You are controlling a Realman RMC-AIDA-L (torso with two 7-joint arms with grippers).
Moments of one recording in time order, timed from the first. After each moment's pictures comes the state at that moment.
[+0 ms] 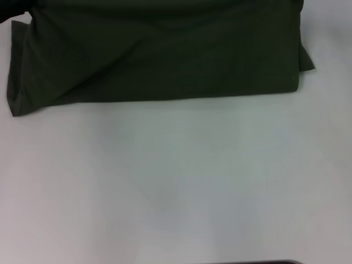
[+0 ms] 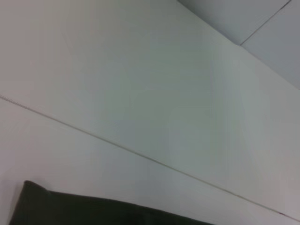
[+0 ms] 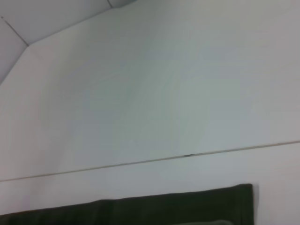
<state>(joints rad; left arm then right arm) -0.81 -1.98 0.47 0.68 2.48 1.07 -2.57 0.78 1.96 -0.69 -0.70 -2.36 -1.03 2.47</state>
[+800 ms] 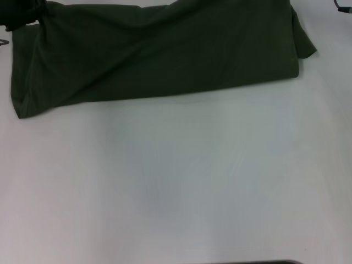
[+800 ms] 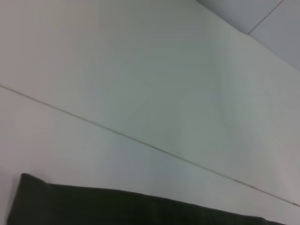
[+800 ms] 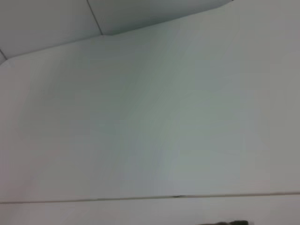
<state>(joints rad) -0.80 -2.03 0.54 0.68 2.48 0.99 -2.58 0.81 2.04 -0.84 -0.68 -2.37 -0.72 2.46</state>
